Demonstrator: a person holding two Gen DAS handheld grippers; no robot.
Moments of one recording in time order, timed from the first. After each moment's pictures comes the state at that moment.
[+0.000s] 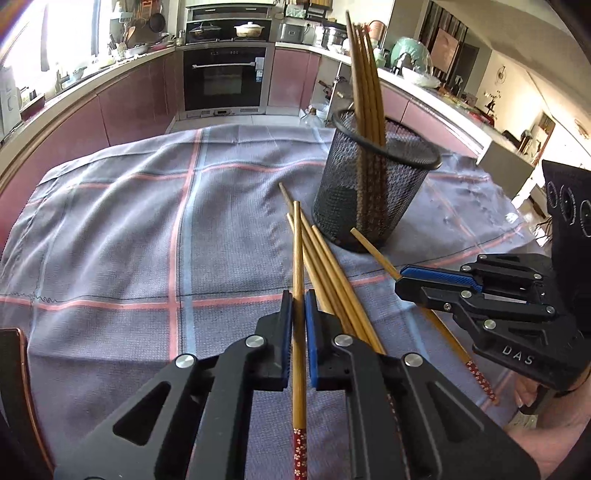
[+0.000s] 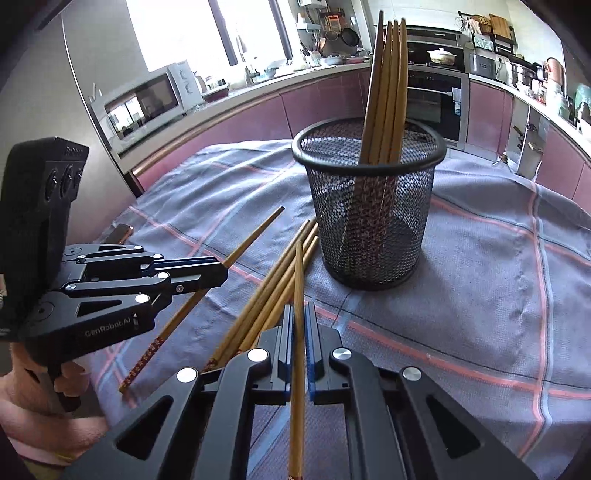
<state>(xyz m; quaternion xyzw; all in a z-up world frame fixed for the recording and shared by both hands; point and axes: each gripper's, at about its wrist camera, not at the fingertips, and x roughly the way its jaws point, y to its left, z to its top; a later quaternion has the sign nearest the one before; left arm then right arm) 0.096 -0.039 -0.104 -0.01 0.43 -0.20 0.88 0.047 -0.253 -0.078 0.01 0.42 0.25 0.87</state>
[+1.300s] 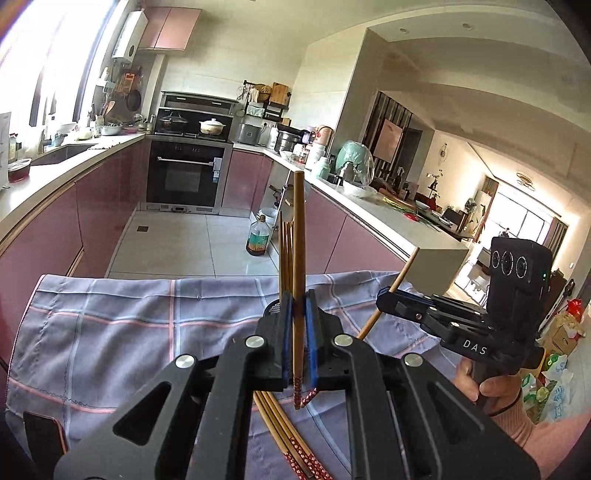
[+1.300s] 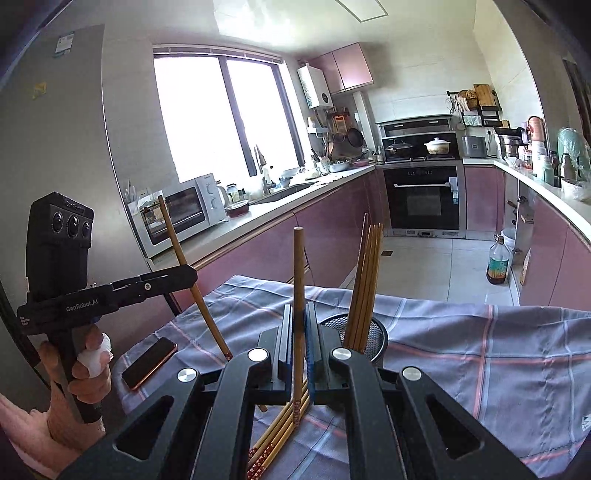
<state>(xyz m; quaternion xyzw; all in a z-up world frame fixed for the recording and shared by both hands) 0.056 -0.006 0.070 -0.08 0.24 -0.29 0.92 0.026 -0.298 0.048 0.06 0.23 0.27 0.93</state>
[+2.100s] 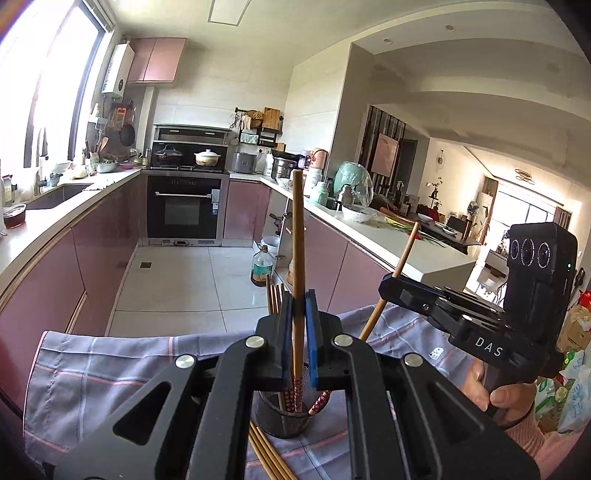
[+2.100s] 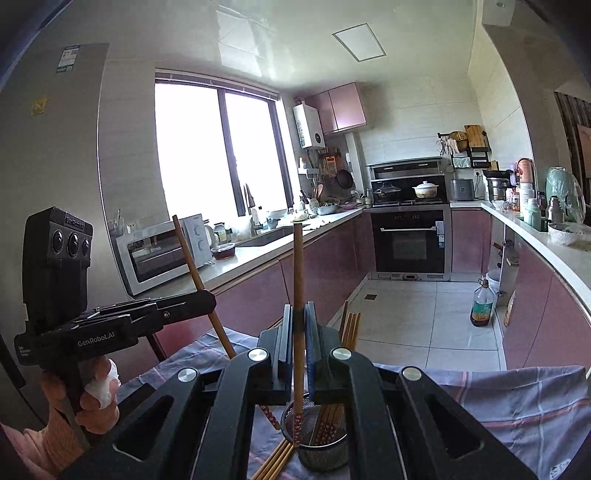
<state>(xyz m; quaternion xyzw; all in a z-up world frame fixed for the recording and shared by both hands) 0.081 -0.046 0.123 -0.05 0.19 -0.28 0.94 0.046 -0.307 0.101 0.05 0.15 0.24 0.96</state>
